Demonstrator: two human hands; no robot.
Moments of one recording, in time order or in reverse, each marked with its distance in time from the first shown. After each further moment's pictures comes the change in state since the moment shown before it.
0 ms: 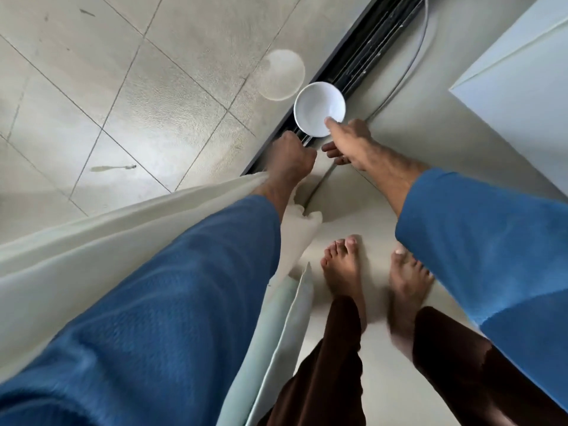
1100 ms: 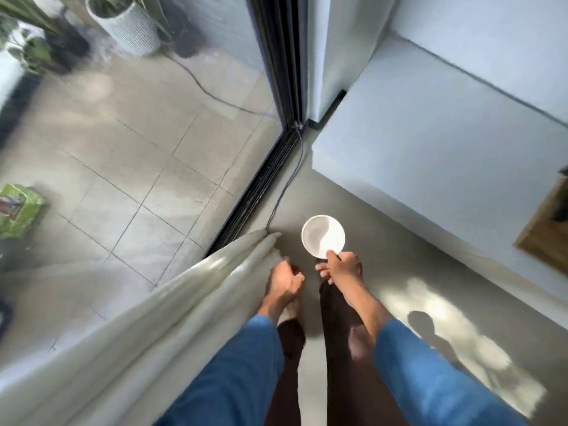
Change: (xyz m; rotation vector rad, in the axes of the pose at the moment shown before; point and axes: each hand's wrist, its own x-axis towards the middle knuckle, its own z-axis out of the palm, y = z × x) left_hand -0.490 0.008 -0.136 -0.116 -0.358 0.128; right_hand -0.515 0.081 -0.185 0.260 0.224 0.067
